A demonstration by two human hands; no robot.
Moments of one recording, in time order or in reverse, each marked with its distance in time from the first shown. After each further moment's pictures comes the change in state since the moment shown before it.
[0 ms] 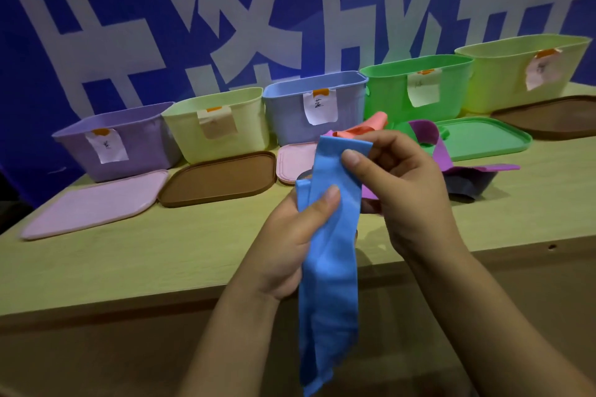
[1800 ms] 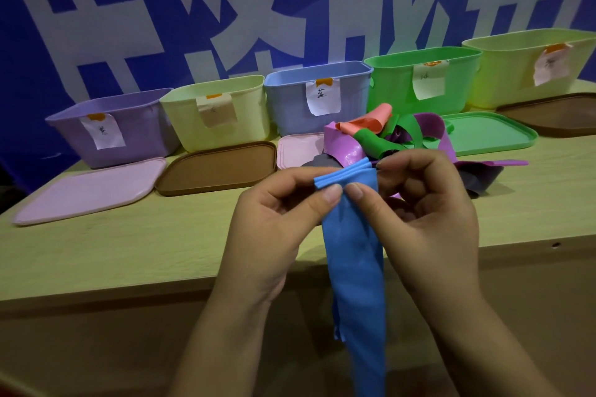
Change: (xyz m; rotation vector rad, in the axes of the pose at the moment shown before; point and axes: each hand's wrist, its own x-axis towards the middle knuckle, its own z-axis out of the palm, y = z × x) left_hand -0.016 0.011 -0.002 0.270 0.139 0.371; right_hand -0.041 0.000 0.001 -0.349 0.094 -0.289
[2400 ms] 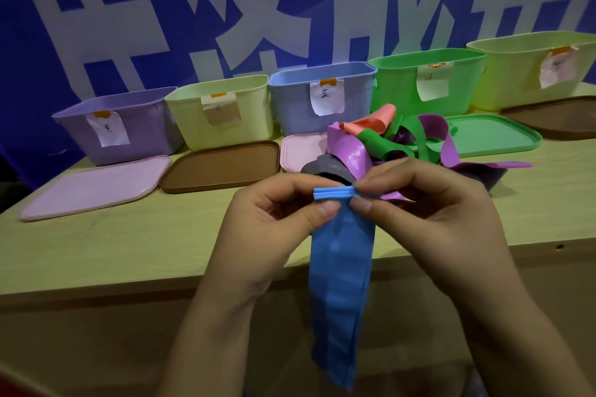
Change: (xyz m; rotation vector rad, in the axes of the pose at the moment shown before) left_hand -0.004 0.010 -0.012 0.094 -0.132 0.110; right_hand 0.013 -0.008 -0.017 -0.008 -0.289 -0.028
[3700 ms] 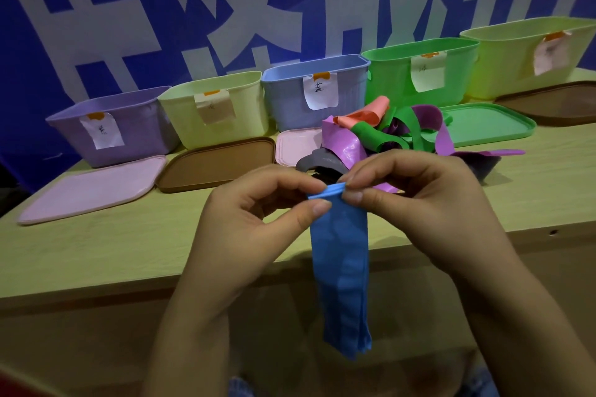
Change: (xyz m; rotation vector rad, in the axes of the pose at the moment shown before) left_hand -0.006 0.007 -0.007 0.275 0.008 0.118; right_hand 0.008 -0.009 -0.007 -0.037 -0.085 0.151
